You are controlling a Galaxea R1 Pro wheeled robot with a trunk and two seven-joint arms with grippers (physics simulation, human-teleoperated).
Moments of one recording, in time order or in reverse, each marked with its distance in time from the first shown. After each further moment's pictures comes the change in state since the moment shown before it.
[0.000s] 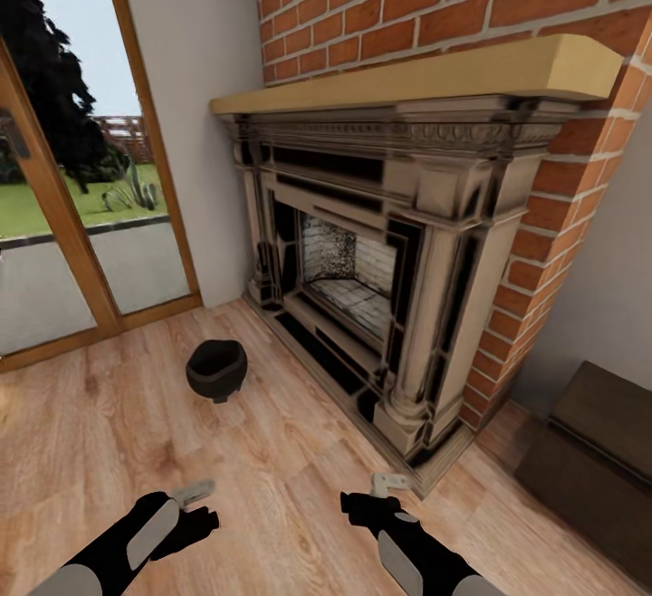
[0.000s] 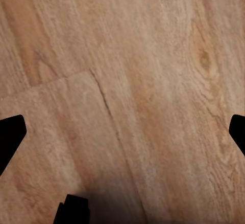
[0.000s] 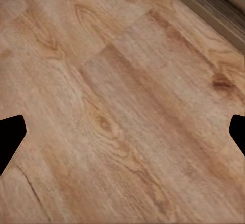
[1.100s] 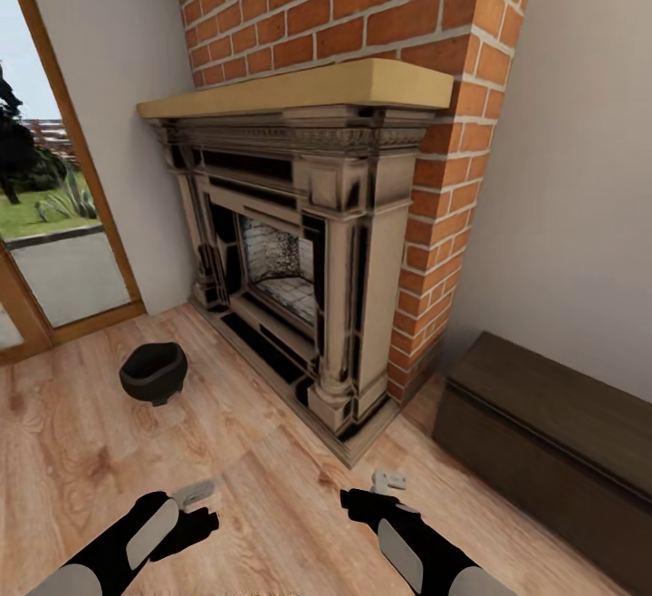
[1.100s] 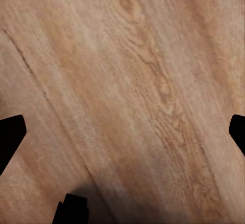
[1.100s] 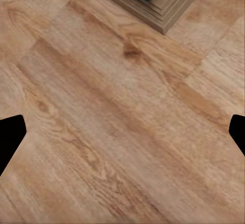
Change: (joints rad) left arm 0.000 0.000 0.004 -0.001 0.000 0.013 0.000; right arm -0.017 -0.001 -0.017 -0.006 -0.073 0.059 -0.004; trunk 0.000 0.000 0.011
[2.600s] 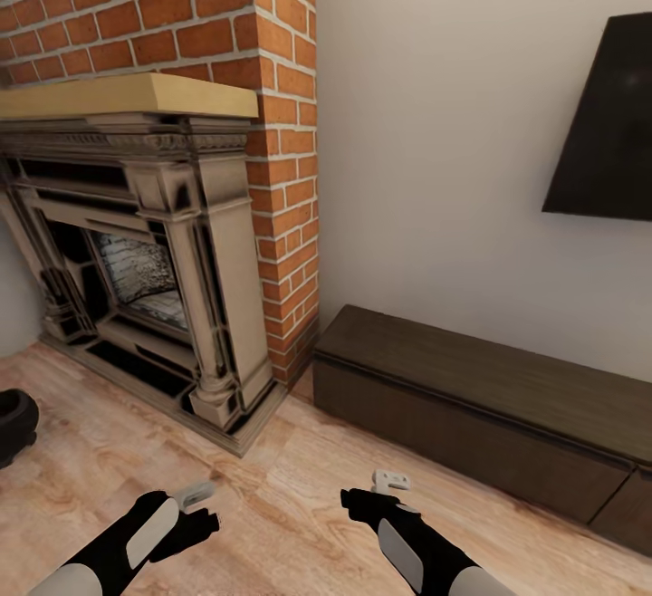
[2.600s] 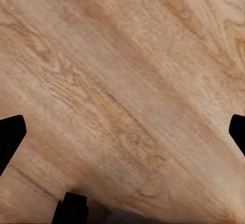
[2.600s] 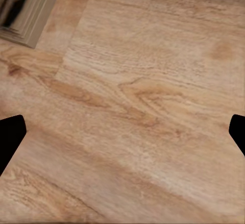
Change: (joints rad) left arm -0.002 0.000 0.002 0.000 0.003 0.019 0.003; right arm 0.000 0.000 -0.002 0.000 0.000 -0.002 -0.002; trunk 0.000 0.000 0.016
